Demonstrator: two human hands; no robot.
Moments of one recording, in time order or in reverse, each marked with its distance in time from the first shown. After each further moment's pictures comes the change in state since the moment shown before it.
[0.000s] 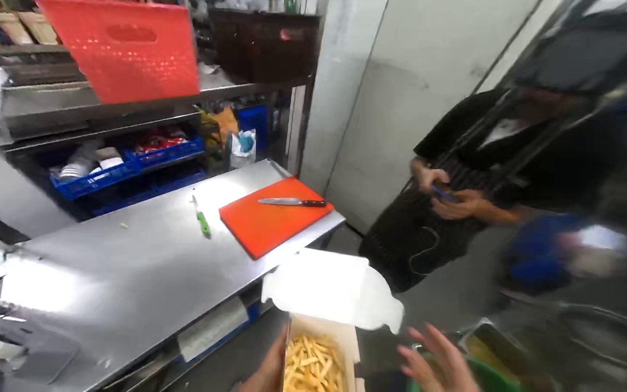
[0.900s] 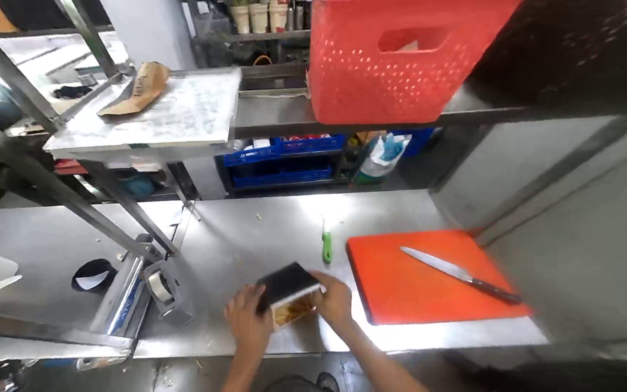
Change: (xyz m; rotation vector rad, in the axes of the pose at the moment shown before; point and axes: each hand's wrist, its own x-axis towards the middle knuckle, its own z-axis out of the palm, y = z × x) left_hand -0.059 0.233 -0.180 1.597 1.770 0.697; right_hand 0.223 0.009 0.500 -0.503 -0.674 -0.672
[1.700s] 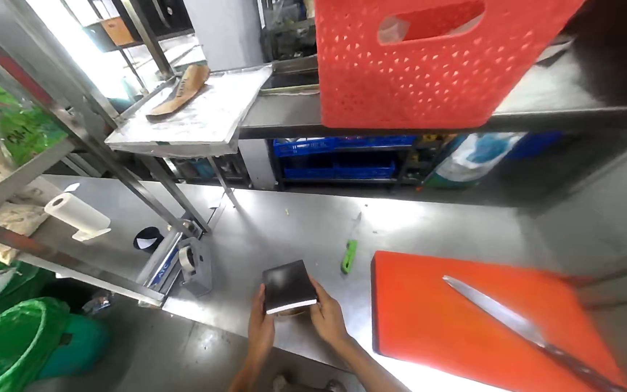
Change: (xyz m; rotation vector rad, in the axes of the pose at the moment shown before) left_hand -0.042 0.041 0.043 -0.883 -0.030 -0.517; right_hand 0.000 0.053 0.031 0.492 -0.302 -0.170
